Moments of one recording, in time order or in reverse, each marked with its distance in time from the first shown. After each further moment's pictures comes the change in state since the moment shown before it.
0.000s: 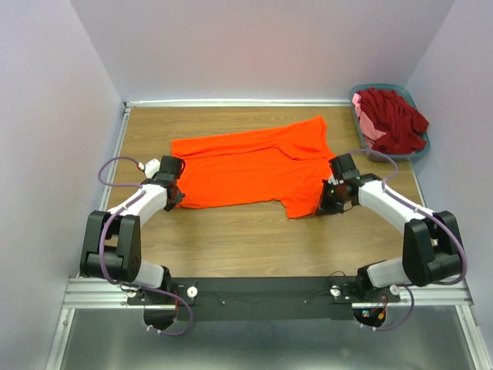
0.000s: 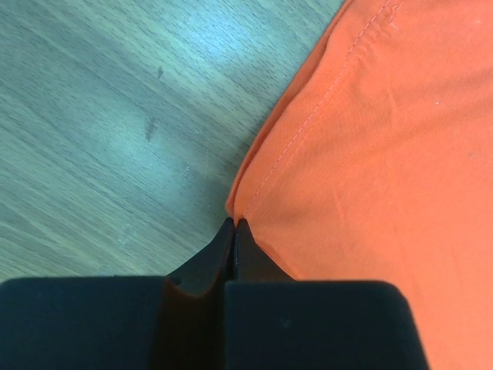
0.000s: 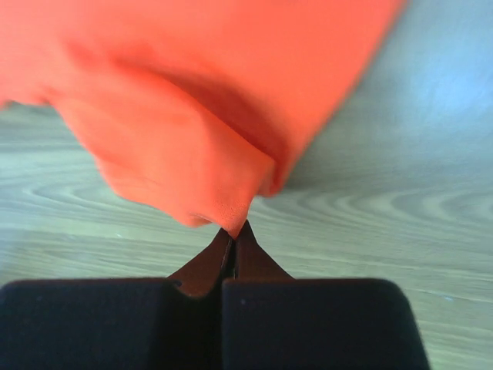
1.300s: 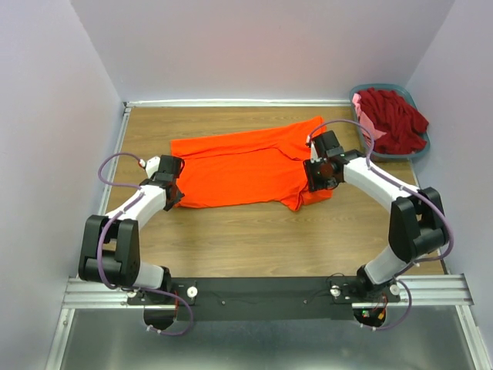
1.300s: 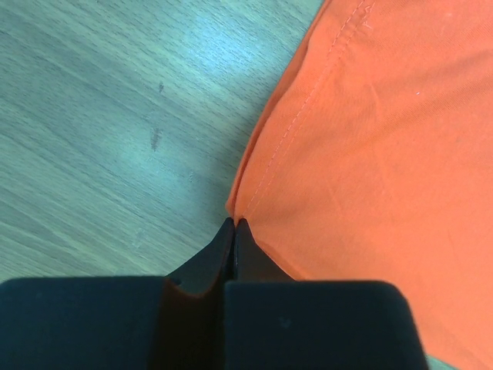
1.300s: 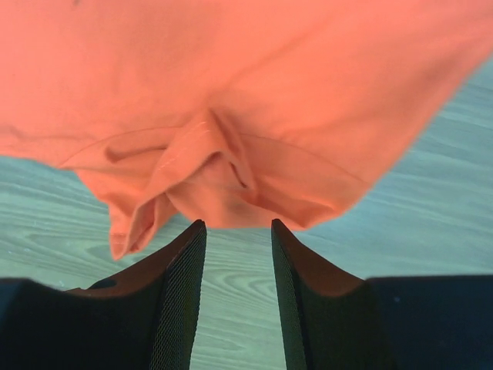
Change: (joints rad) left arm 0.000 -0.033 0.002 0.000 -0.005 0.087; right arm 0.089 0.209 0.378 -0.082 0.224 -0.419
